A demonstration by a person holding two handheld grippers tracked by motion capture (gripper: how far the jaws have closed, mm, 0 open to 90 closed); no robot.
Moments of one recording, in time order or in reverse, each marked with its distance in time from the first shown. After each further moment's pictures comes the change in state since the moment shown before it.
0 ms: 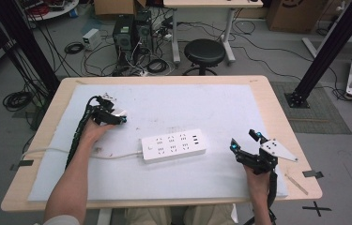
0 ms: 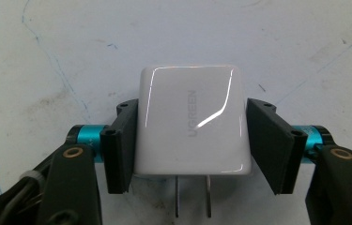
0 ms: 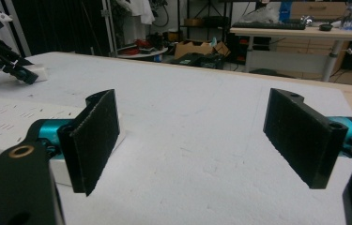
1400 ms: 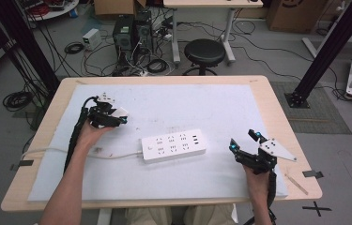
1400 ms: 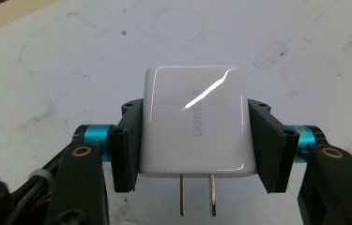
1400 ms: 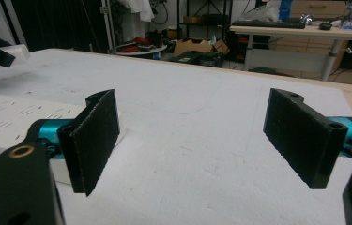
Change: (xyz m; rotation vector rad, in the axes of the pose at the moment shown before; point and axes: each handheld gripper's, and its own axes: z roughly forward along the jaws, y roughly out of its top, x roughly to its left) left arm -0.031 0.004 -0.045 -0.096 -0.042 0.050; right arm 0.002 0.000 0.001 0.010 -0.004 -0.008
